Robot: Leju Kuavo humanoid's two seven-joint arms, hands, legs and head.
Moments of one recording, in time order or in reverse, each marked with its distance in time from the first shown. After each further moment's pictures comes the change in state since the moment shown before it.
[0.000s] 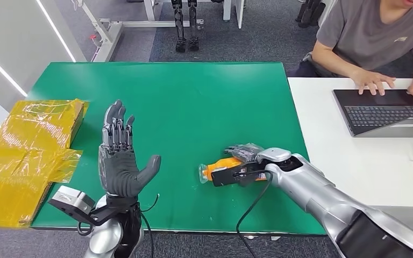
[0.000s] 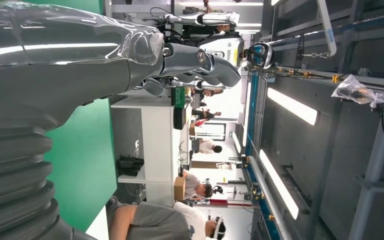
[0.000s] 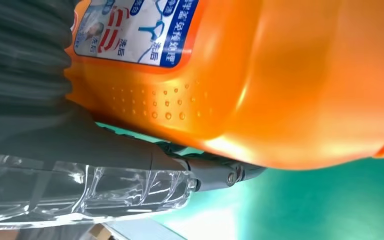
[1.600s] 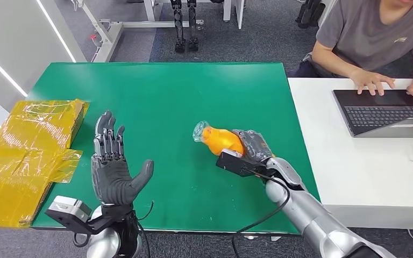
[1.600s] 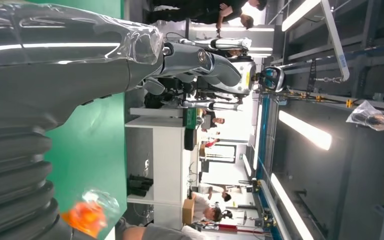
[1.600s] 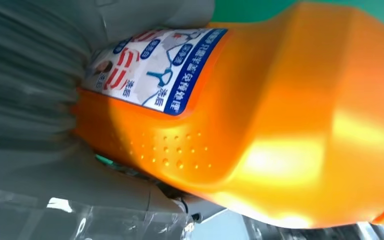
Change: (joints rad) left arm 0.066 0.015 0.001 -0.032 -0.006 0.091 0.000; right arm 0.263 0.066 -0.416 -0.178 -0.084 -0.607 -0.213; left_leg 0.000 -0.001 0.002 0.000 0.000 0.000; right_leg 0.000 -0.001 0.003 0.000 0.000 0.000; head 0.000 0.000
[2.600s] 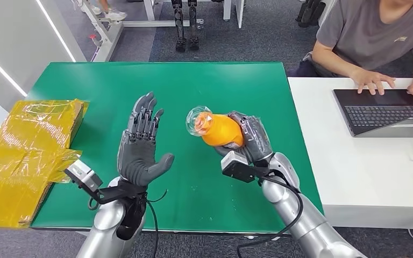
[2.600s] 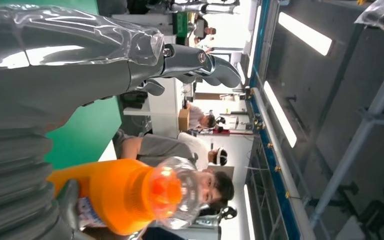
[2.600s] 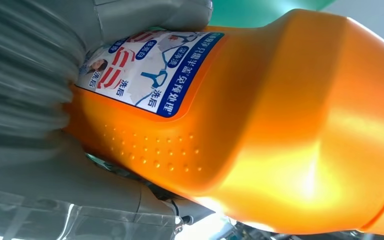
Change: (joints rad) left arm -0.204 0.007 0.005 0.191 0.152 -0.382 0.016; right arm 0.071 0.061 -0.145 -0.236 -0.026 -0.083 -0.296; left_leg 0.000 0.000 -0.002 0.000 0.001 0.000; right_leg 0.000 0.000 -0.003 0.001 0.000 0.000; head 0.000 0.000
